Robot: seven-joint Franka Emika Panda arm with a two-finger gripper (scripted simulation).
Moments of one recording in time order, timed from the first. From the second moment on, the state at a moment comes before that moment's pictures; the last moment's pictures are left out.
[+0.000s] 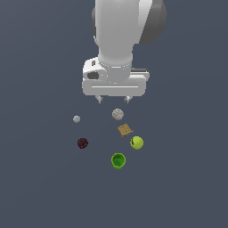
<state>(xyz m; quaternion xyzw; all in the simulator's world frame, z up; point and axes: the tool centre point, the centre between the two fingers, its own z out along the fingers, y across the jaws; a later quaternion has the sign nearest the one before) -0.003 -0.001 0.303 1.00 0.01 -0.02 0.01</state>
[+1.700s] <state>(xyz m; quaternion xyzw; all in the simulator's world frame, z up) -0.003 -0.055 0.238 1.00 -0.06 -0.01 -0.01</state>
